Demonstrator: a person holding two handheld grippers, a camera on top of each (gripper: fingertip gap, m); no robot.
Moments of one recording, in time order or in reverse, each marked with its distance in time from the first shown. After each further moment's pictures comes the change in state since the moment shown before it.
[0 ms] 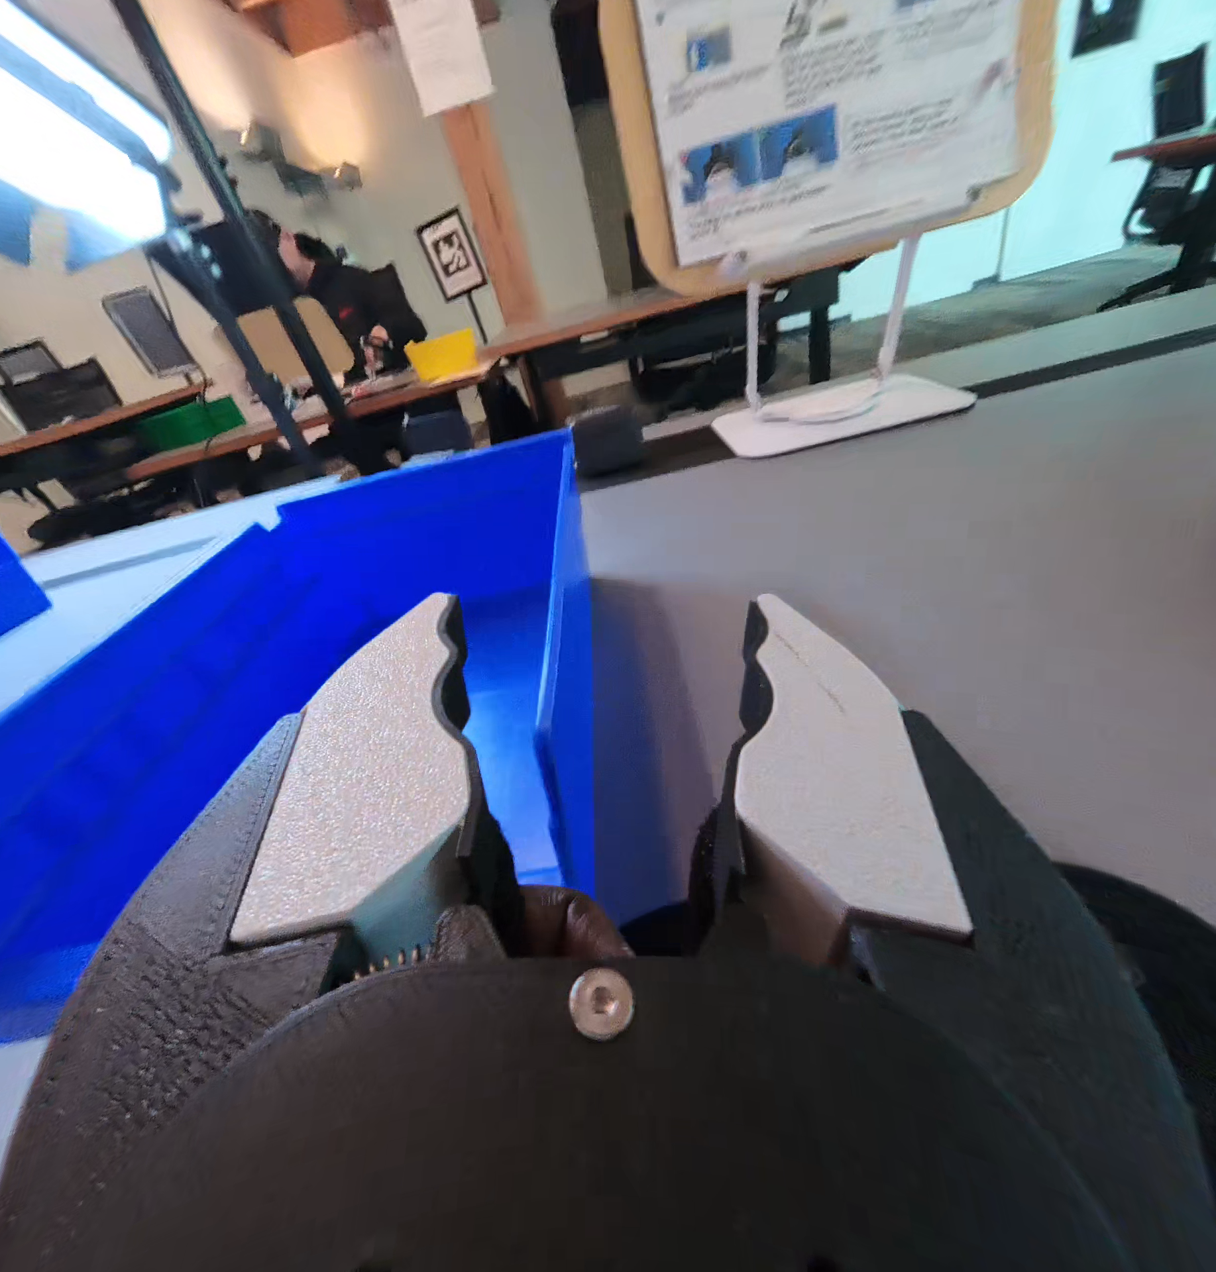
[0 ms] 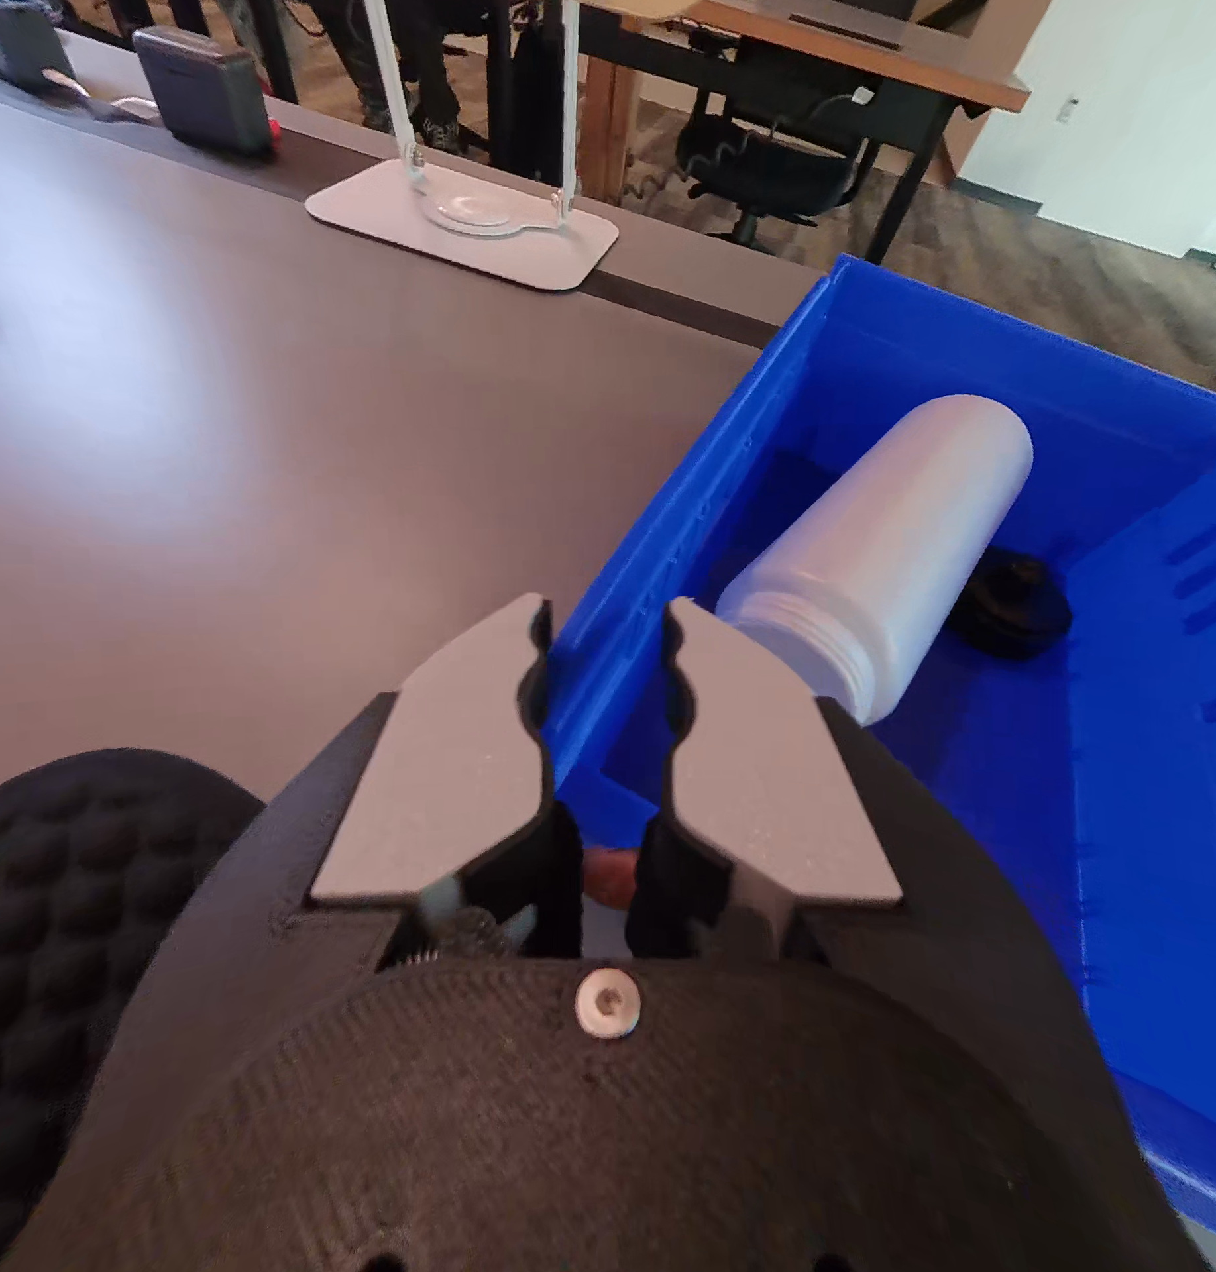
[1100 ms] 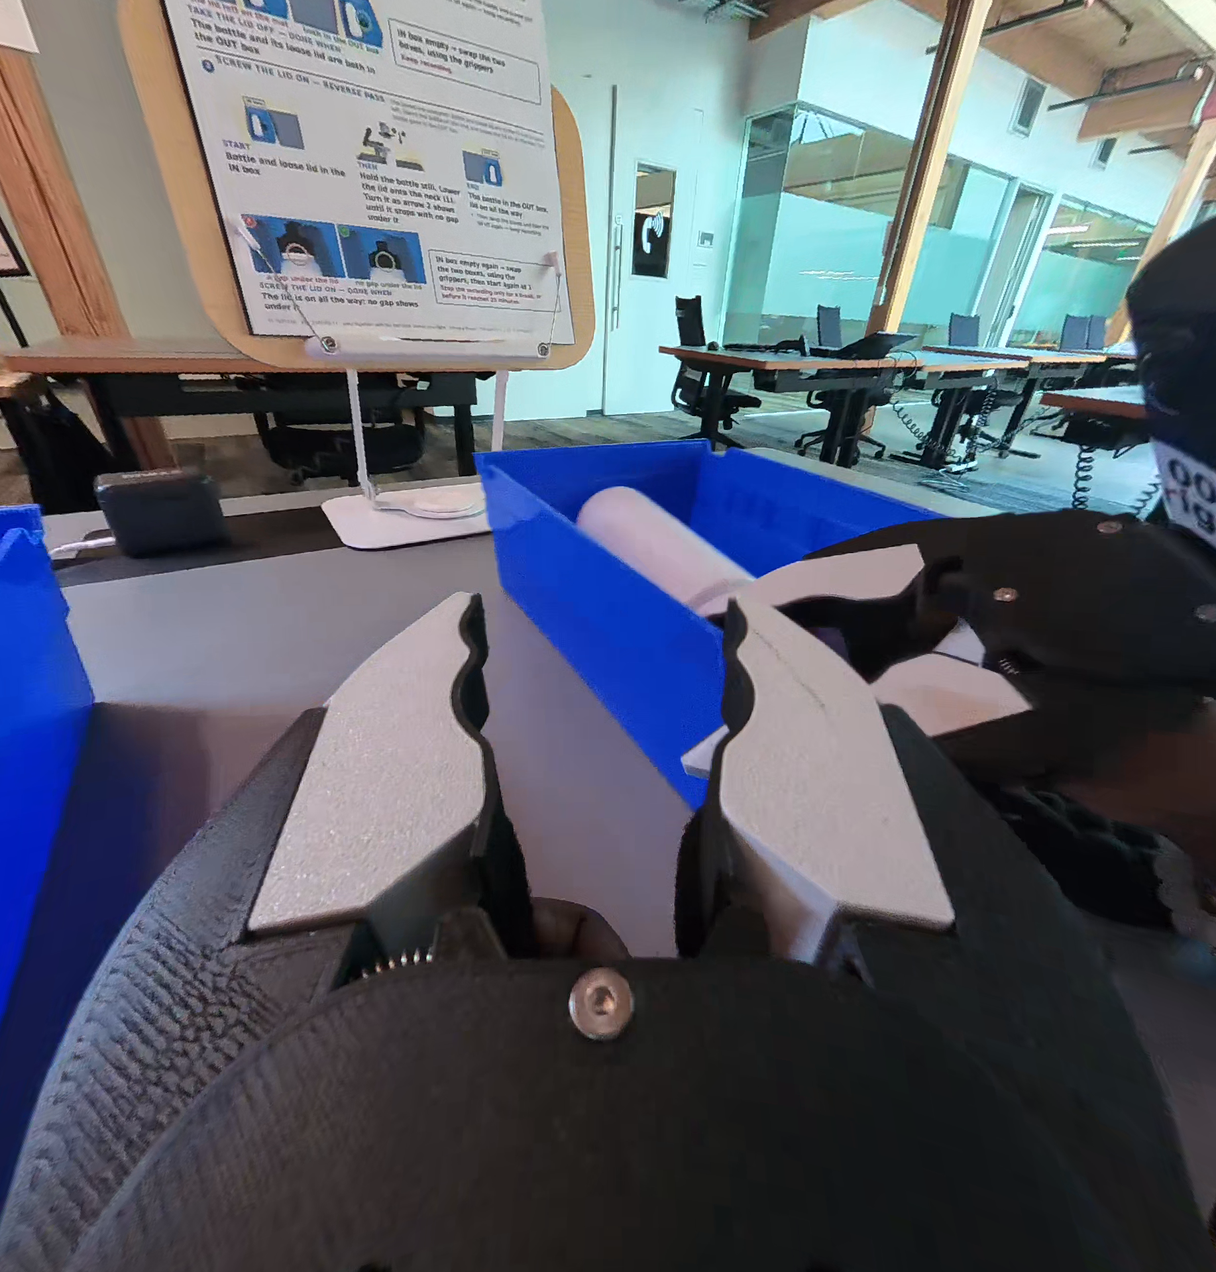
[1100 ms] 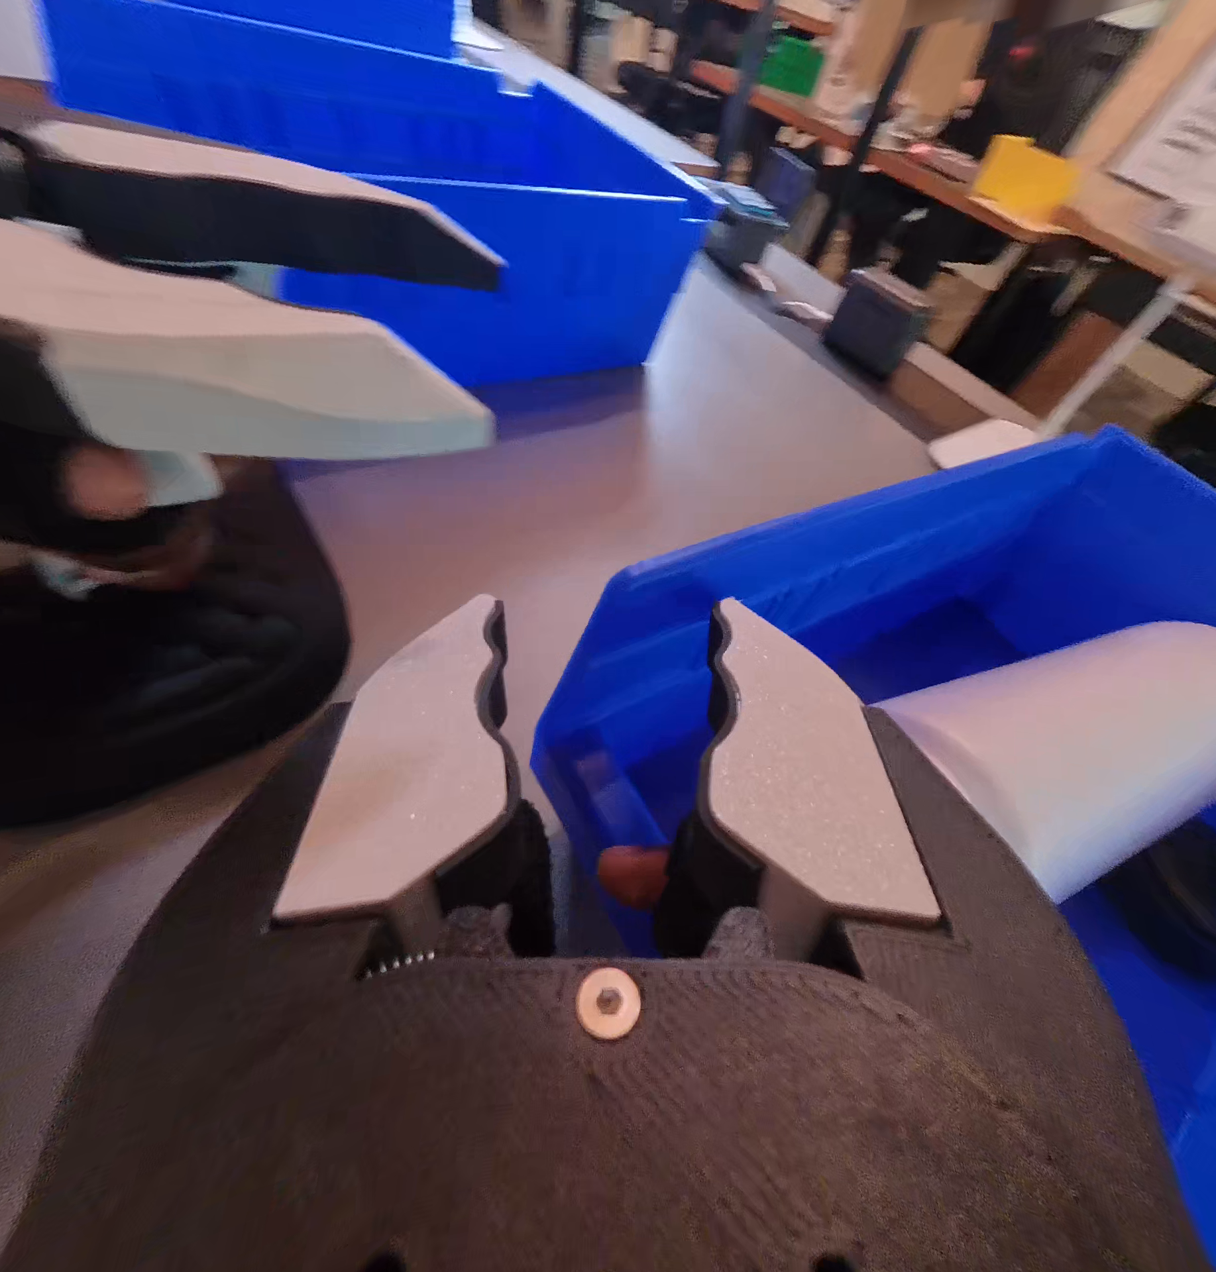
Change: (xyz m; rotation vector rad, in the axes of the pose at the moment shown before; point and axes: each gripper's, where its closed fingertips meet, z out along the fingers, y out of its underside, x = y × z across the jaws) left arm 0.136 -0.042 0.008 0.116 0.514 -0.274; right arm -0.285 -0.054 0.026 0.167 -0.570 -0.301
